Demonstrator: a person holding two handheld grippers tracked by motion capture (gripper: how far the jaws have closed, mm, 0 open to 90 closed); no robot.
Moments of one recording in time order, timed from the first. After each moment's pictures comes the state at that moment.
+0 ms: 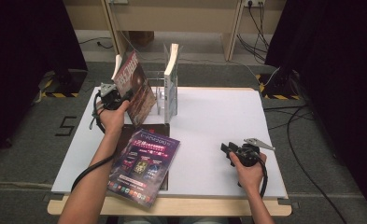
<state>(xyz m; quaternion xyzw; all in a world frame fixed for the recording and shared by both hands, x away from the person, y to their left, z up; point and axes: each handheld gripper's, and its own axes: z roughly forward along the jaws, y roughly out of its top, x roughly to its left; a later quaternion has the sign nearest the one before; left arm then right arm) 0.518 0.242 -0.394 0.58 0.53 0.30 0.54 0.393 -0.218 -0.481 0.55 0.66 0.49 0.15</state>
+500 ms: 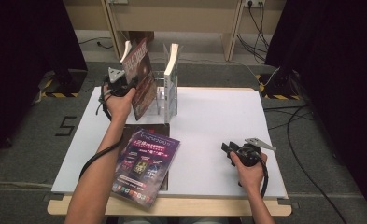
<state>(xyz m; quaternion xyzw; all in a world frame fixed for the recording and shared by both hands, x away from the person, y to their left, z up) 0.548 0.217 -0.359 0.60 0.49 0.36 0.52 0.392 -0.220 -0.479 0.55 0.66 0.50 0.15</state>
